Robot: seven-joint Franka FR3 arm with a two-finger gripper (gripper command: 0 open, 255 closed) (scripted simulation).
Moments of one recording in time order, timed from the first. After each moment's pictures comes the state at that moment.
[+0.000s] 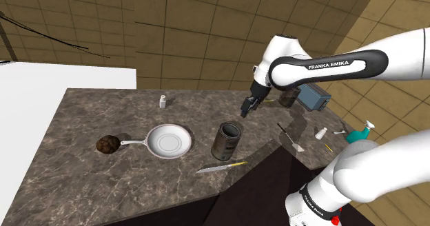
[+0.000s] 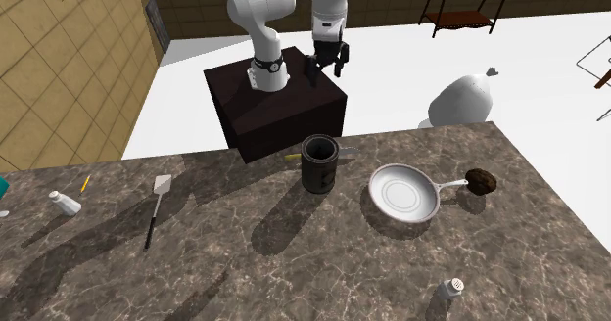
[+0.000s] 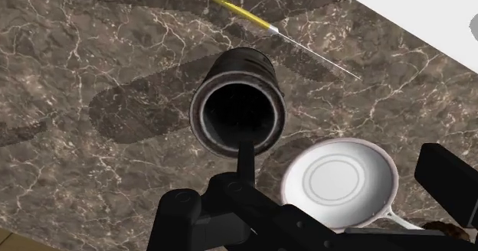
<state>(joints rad) -0.01 -0.41 0.08 -2.60 0.04 2.20 -0.08</state>
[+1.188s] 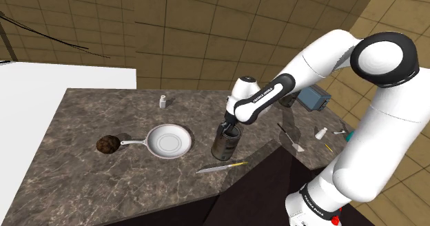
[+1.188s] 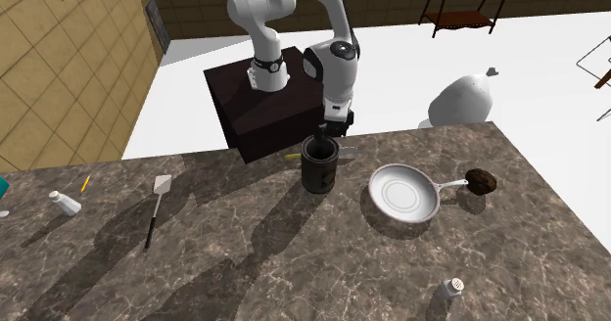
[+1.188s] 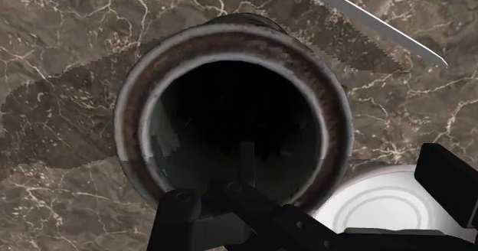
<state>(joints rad) -0.02 0.24 0.08 -2.50 -0.04 2.75 -0.03</state>
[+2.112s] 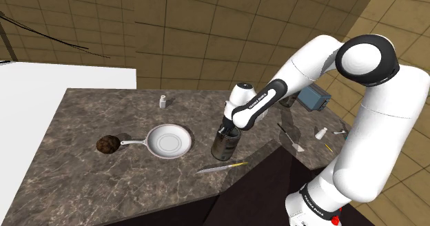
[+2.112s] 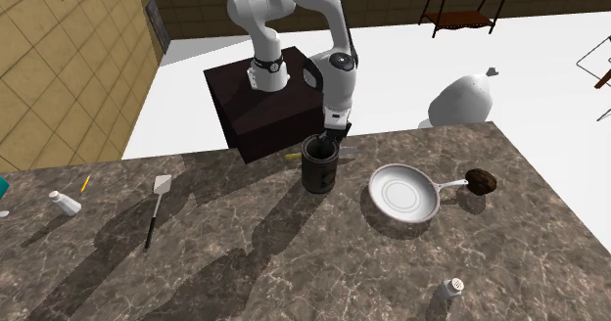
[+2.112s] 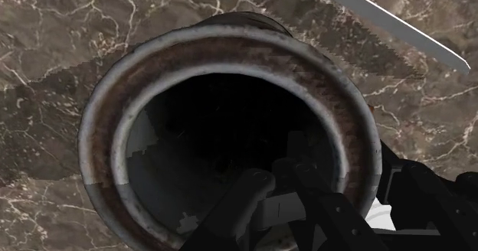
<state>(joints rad) -0.01 0.34 0.07 -2.49 -0.06 2.83 -0.01</state>
